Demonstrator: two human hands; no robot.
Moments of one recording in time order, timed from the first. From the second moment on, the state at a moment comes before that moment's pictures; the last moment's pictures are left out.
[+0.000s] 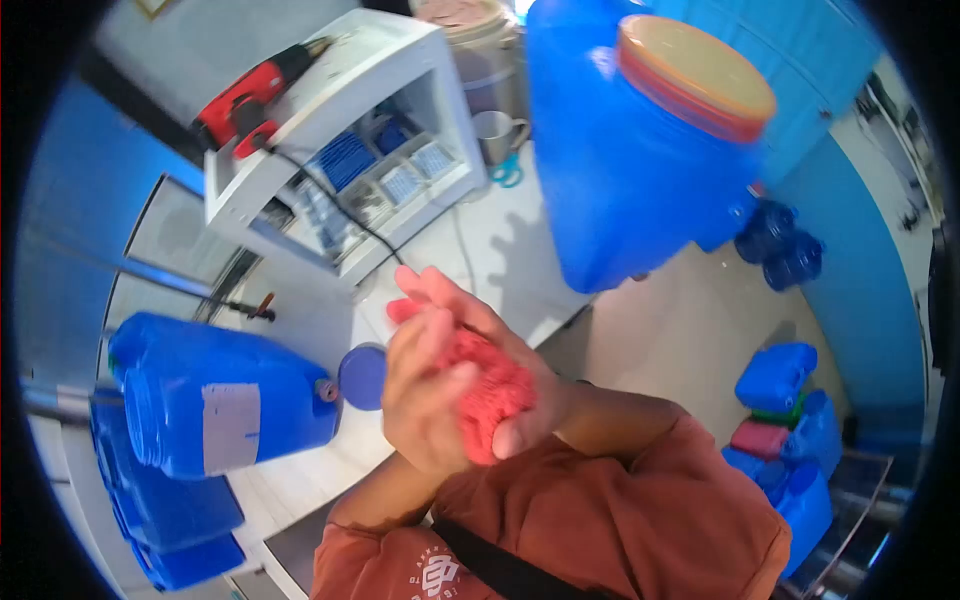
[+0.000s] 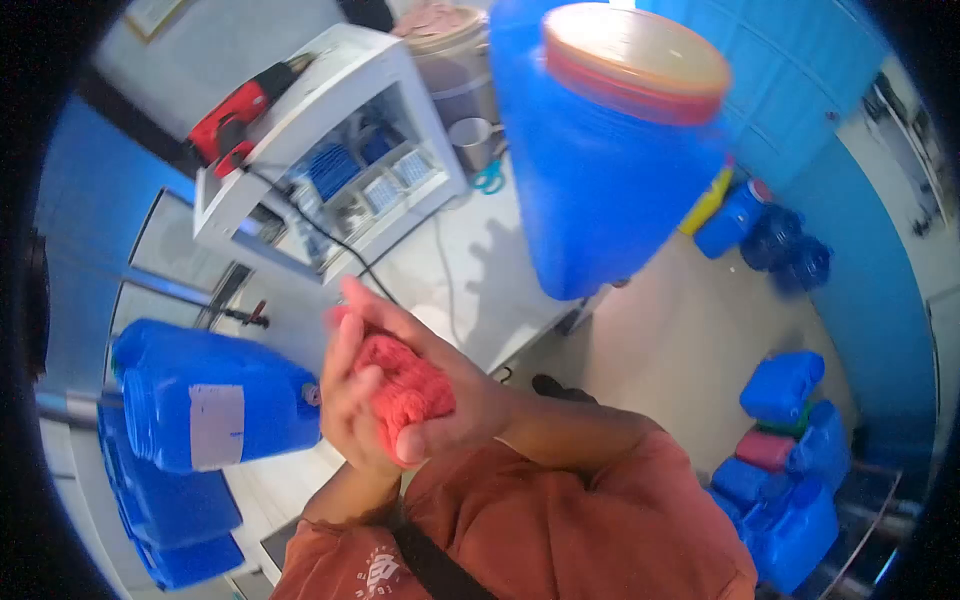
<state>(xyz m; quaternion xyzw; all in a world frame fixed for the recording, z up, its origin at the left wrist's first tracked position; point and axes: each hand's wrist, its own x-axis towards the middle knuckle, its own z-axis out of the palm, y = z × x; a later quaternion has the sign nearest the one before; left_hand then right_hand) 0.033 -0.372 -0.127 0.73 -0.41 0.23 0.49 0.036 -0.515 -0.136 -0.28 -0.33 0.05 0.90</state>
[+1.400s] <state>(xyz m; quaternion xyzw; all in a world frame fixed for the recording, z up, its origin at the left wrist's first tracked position) -0.002 -0.259 -0.262 0.99 0.06 -0.03 0.12 0.178 -0.516 -0.043 -0.71 -0.23 -0.34 0.57</state>
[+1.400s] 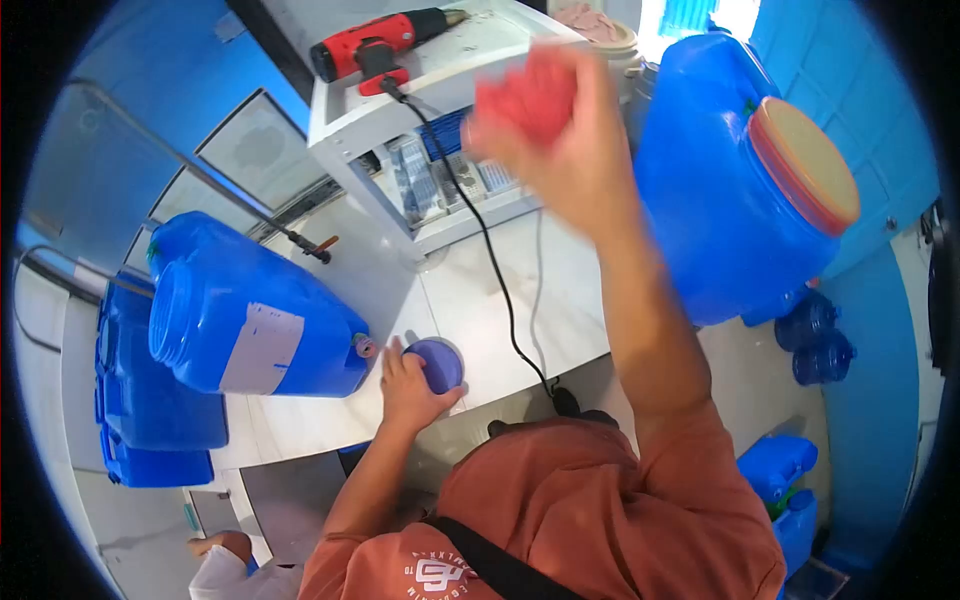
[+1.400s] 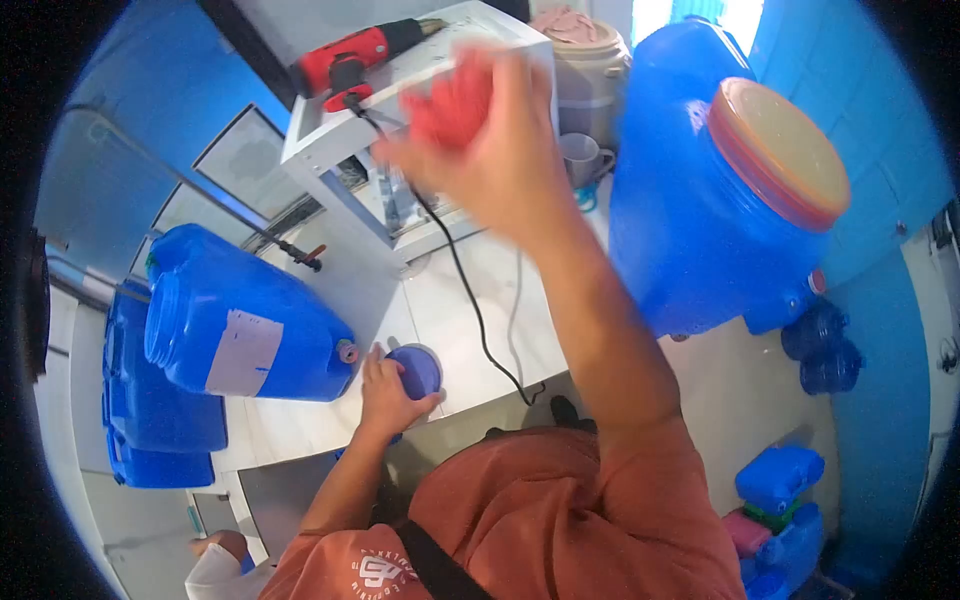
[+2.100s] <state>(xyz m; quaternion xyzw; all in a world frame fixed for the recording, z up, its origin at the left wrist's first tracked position) 0.027 -0.118 0.115 0.97 0.22 0.04 0.05 0.340 -0.441 -0.202 -0.84 -0.26 -0.22 0.42</state>
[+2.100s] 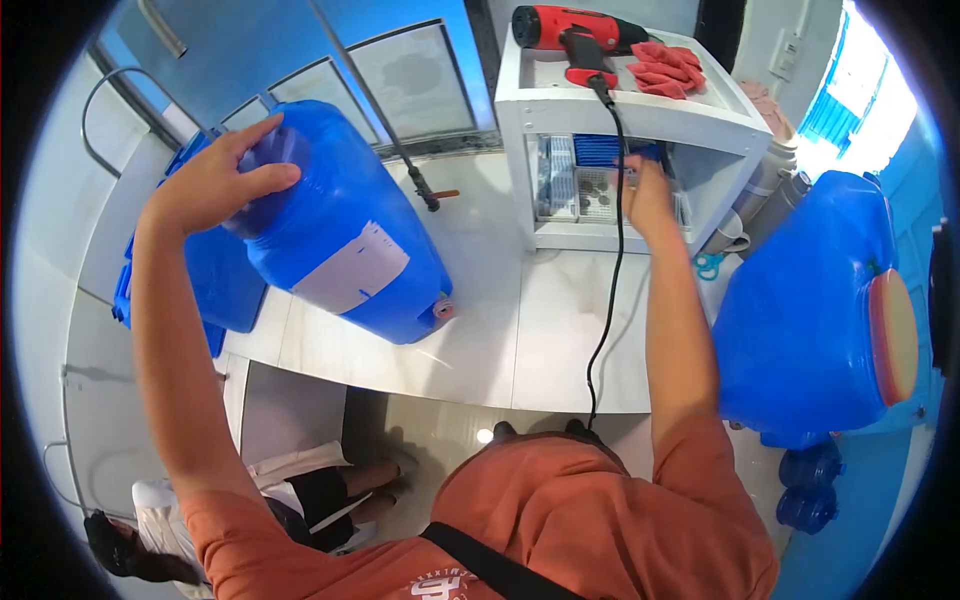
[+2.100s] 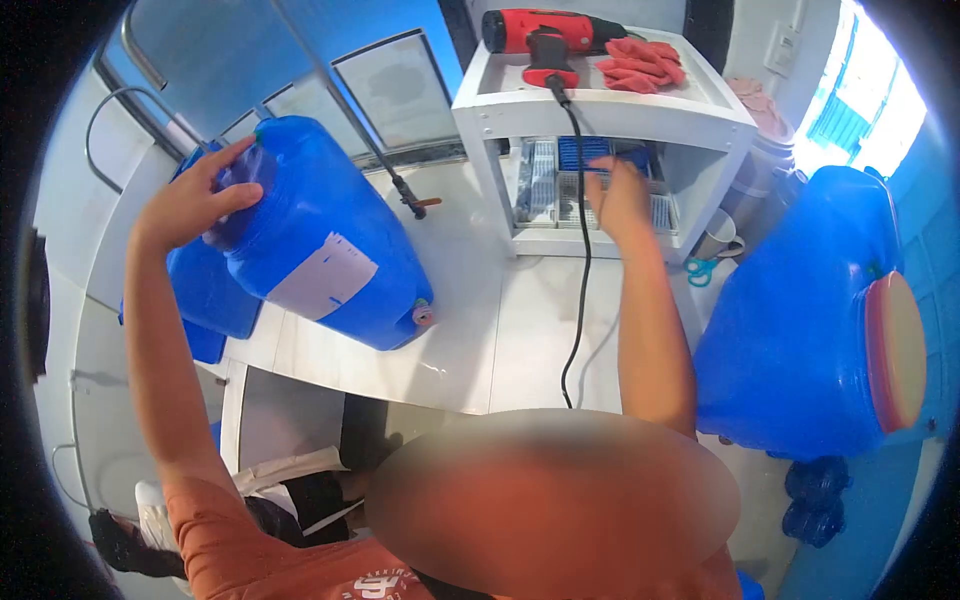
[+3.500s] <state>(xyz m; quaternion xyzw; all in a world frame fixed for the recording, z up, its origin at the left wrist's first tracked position) 0.044 -0.273 -0.115 0.64 0.10 0.00 0.76 0.079 -0.462 -0.135 -0.72 -0.43 -0.14 0.52</state>
